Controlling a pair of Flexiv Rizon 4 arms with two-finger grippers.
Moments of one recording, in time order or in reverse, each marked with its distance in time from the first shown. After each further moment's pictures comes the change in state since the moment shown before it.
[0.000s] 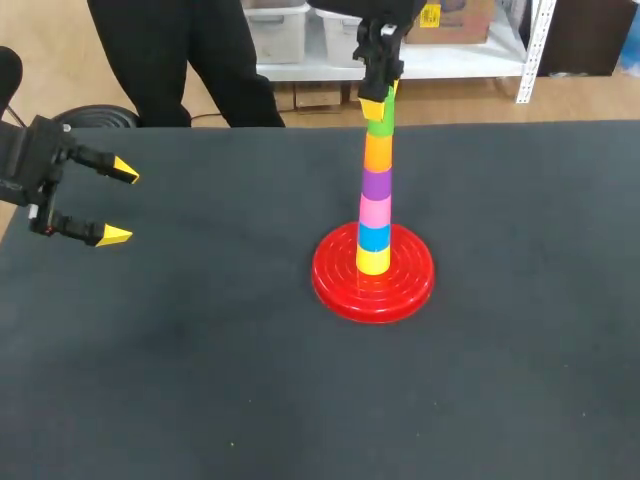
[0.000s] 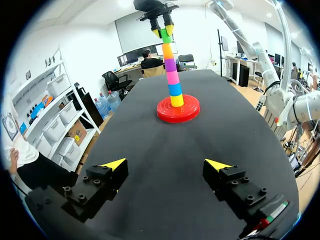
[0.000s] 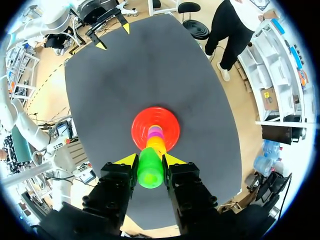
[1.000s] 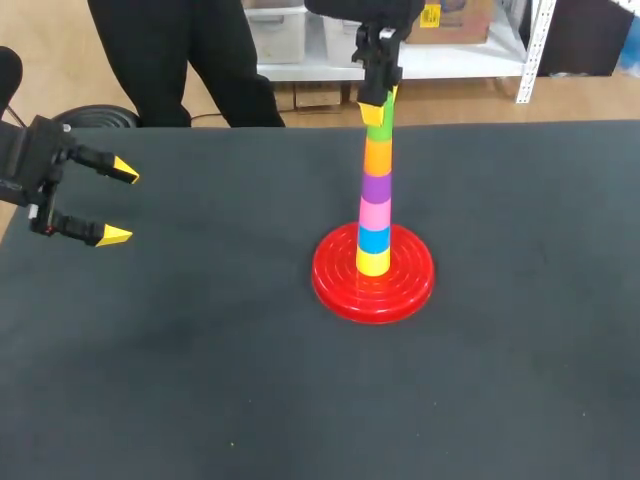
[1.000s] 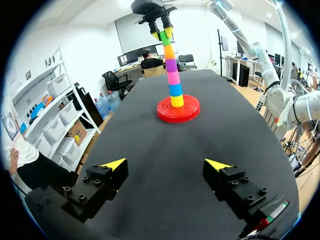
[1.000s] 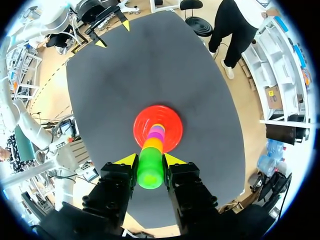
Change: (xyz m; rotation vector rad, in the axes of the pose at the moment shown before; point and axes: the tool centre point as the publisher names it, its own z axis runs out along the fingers) left arm 0.000 0.000 0.000 0.000 0.000 0.000; right arm 0.000 -0.002 0.010 -0.049 0.025 0.002
